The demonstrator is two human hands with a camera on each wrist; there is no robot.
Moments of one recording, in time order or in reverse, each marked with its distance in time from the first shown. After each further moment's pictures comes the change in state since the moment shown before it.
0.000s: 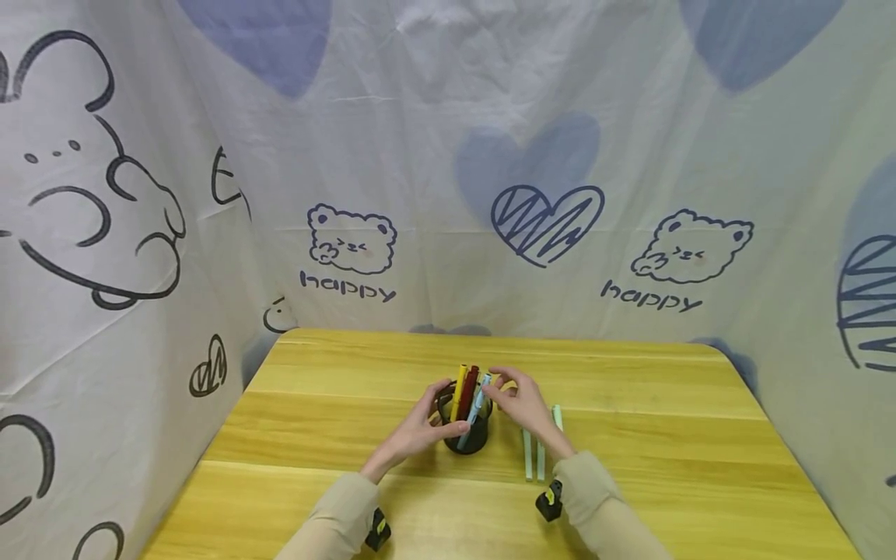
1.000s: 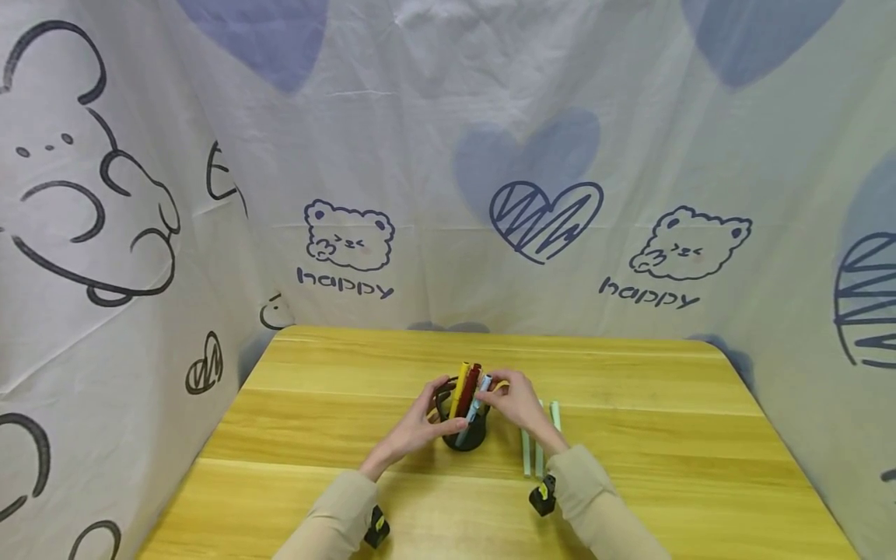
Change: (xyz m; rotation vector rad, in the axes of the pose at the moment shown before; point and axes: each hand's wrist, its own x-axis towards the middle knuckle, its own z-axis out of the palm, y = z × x) left_hand 0.001 -0.001 0.000 -0.002 -0.013 0.022; right_hand 0.002 -0.007 0.007 -0.117 0.003 0.013
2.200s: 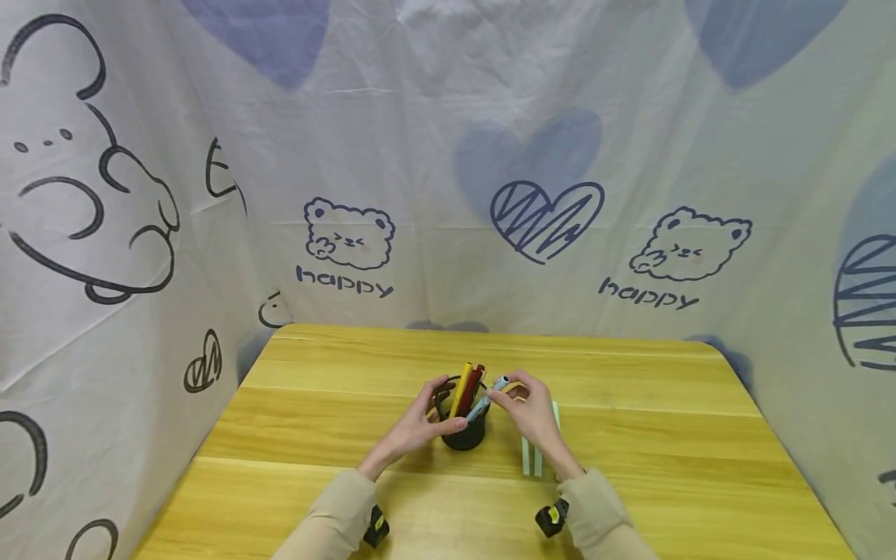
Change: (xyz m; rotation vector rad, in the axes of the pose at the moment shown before) left_hand 0.001 -0.002 -0.001 0.019 0.017 0.003; right_hand -0.030 -0.004 -0.006 0.222 0.214 -0.061
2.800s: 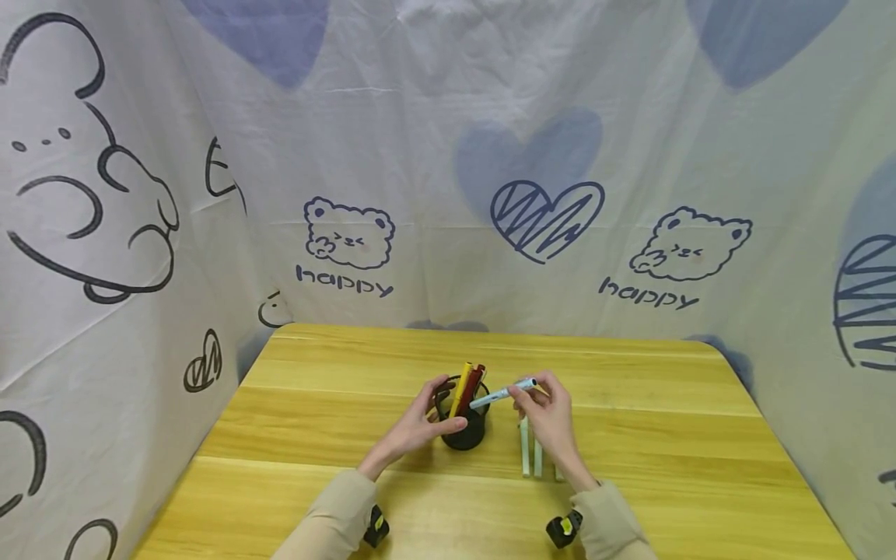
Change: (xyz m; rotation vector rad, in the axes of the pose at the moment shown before) left_hand -0.001 0.001 0.000 -0.007 0.000 -0.001; right_hand -0.012 0.008 -0.014 0.328 0.097 -0.126
